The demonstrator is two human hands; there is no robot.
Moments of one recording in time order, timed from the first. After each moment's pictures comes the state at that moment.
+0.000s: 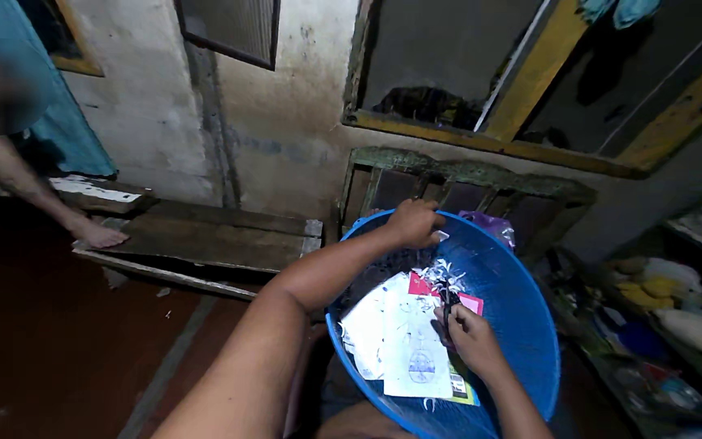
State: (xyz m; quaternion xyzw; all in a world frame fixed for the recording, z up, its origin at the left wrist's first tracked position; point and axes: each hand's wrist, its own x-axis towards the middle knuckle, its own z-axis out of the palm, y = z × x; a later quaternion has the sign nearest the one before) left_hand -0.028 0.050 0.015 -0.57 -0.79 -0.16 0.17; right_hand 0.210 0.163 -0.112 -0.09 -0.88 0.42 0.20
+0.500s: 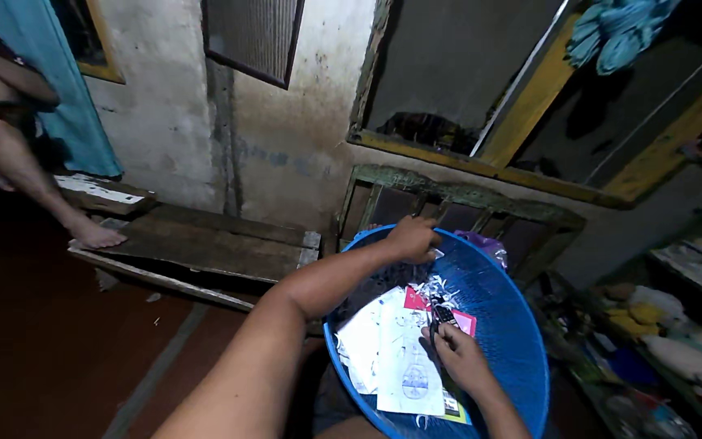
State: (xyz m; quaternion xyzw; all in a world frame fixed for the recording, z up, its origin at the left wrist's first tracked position) left_hand -0.032 0.056 0.010 -0.58 -0.78 -0.15 0.16; right_hand 0.213 0.166 -0.117 -0.09 -0.91 0.37 0.16
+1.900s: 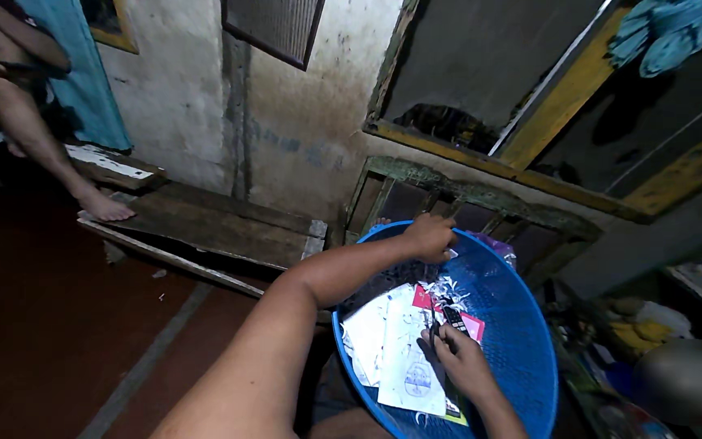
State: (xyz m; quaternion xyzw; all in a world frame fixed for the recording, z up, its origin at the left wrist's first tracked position) left_hand -0.033 0.063 0.008 -0.58 -0.78 -0.14 0.16; right_hand 0.213 0.157 -0.116 -0.06 -0.94 0.30 0.15
